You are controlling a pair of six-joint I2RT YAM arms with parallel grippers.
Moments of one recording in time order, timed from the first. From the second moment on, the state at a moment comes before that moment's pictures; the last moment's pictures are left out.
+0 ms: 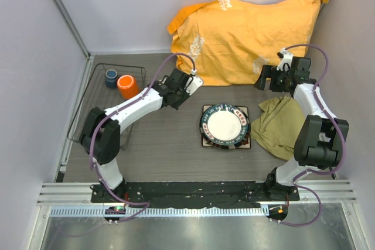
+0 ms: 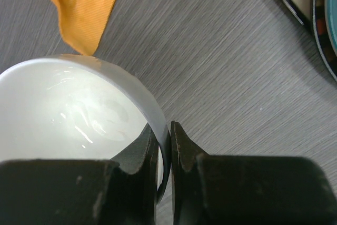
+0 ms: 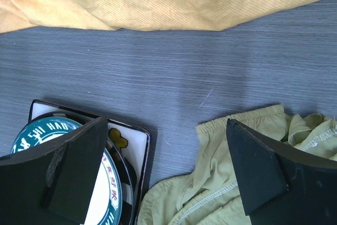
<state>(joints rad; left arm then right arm) -0.66 1.76 1.39 -0.57 -0.16 0.32 -0.20 1.59 1.19 -0.35 -0.42 -0.02</state>
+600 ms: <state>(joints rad) -0.70 1.89 1.39 -0.49 -0.07 0.27 -0.20 1.59 1.19 -0.35 -0.41 -0.02</state>
